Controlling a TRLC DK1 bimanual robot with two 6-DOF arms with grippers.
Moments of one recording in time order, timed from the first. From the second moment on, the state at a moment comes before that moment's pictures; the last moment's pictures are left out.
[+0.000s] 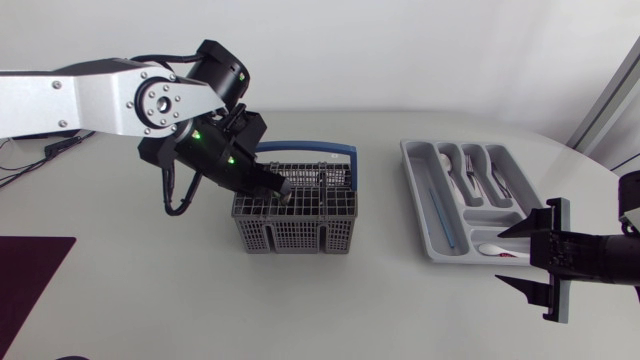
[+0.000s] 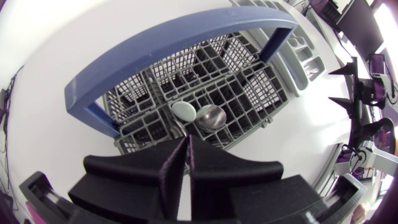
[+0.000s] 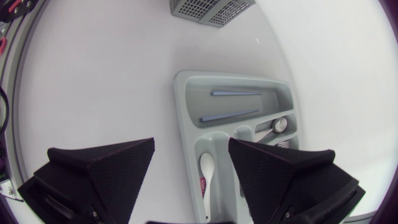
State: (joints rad) left arm -0.49 1.66 1.27 -0.68 0.12 -0.03; right arm -0.37 1.16 0.55 -0.49 -0.49 -1.68
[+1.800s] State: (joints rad) left arm -0.39 1.66 1.27 -0.68 0.36 -0.03; right arm 0.56 1.42 0.86 -0.32 -0.48 -0.48
